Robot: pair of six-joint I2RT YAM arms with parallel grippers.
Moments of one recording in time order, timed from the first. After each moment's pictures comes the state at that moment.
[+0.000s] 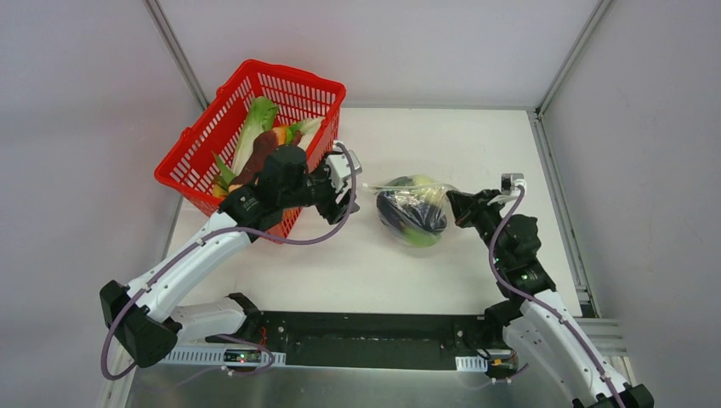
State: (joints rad) left arm -0.68 1.13 1.10 -0.44 0.33 0.28; right arm 0.38 0.55 0.38 0.16 -0.03 0.48
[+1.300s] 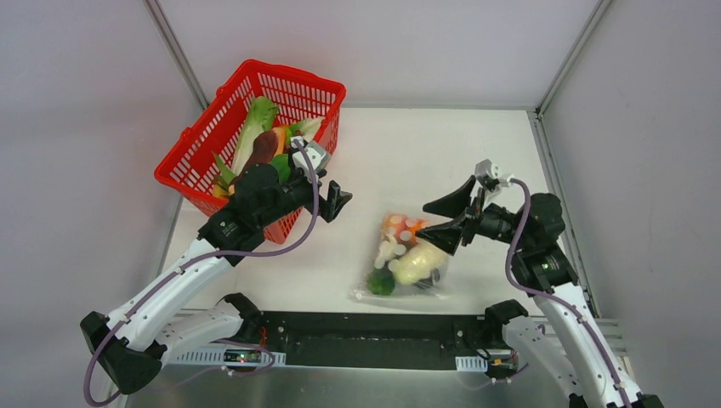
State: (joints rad) left arm -0.68 0.91 0.93 -0.20 0.10 0.02; right arm 0.34 0.61 0.67 -0.05 -0.93 0.36
